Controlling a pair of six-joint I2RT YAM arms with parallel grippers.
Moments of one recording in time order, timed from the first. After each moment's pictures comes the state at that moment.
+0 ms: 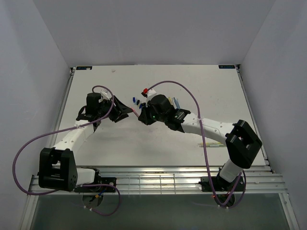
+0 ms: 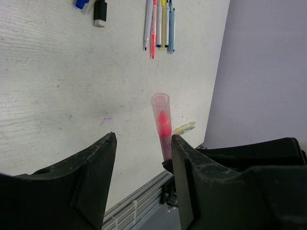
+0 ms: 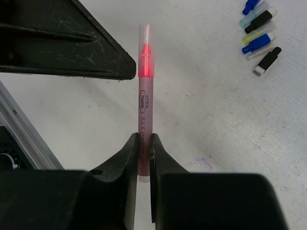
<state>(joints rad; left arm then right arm) -0.13 1.28 0.77 -0.10 0.58 -0.86 0.94 1.64 1.17 -0.02 -0.05 0.36</state>
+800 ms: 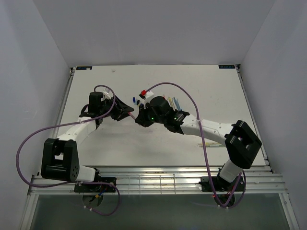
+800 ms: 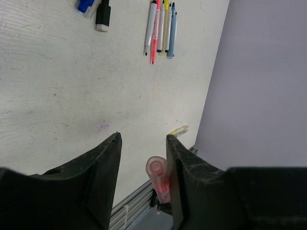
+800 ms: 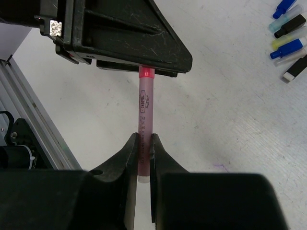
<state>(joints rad) -0.13 1.38 0.78 -0.03 0.60 -0.92 0.96 1.64 1.15 0.03 -0.10 0.37</state>
